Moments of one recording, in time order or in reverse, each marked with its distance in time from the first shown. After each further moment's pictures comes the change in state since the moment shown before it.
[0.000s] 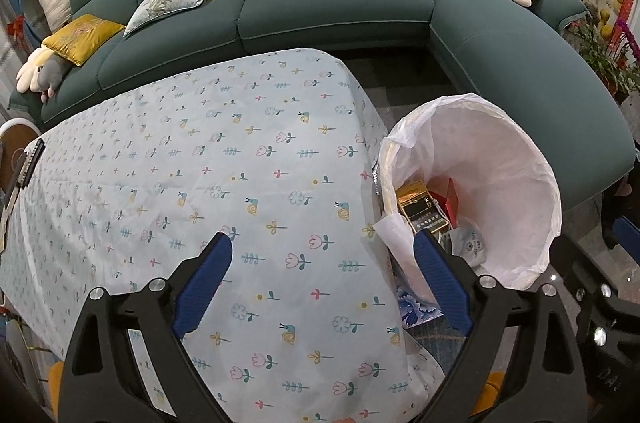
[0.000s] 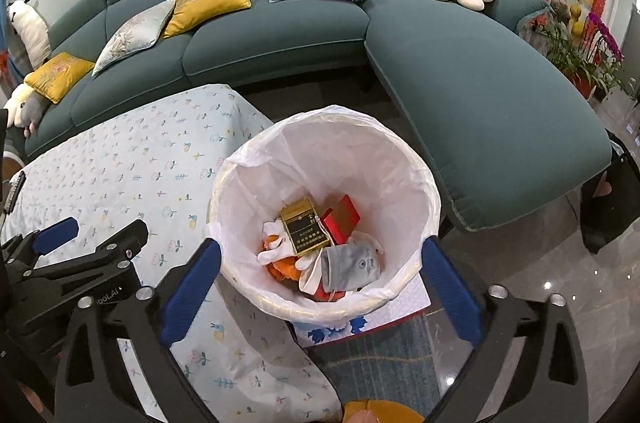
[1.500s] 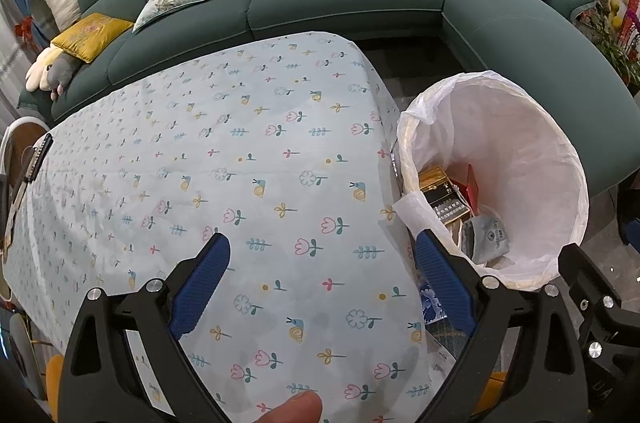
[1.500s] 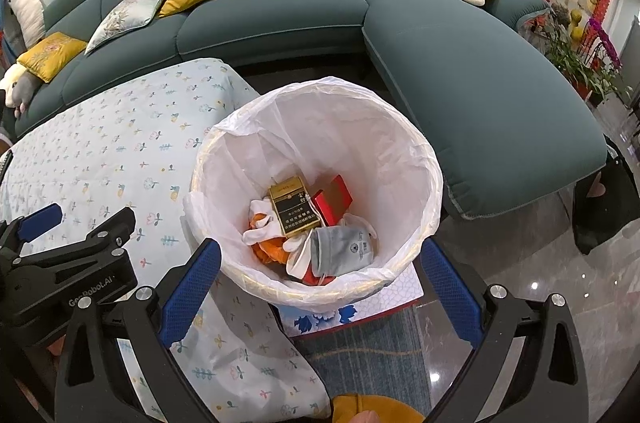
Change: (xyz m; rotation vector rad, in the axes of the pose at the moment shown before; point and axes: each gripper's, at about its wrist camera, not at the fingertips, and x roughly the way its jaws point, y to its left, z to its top) left arm 0.020 -0.001 -0.019 0.005 0.010 0.055; right arm 0.019 0.003 -0.022 -0.038 0.037 -0.043
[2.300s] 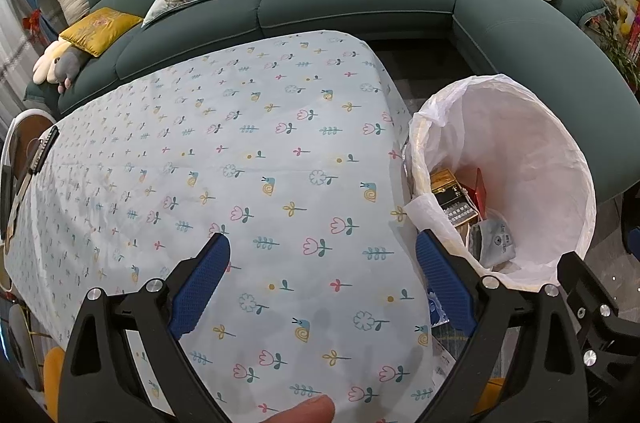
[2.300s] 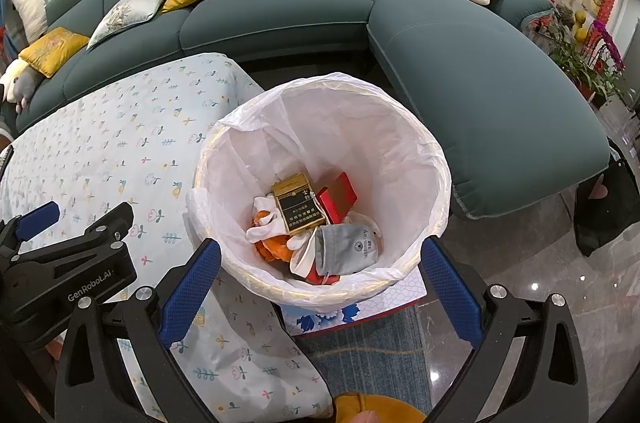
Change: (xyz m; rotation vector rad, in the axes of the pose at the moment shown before) left arm 0.003 0.005 0.000 -0.027 -0.001 0.022; right arm 0.004 0.006 0.000 -0.012 0.010 0.005
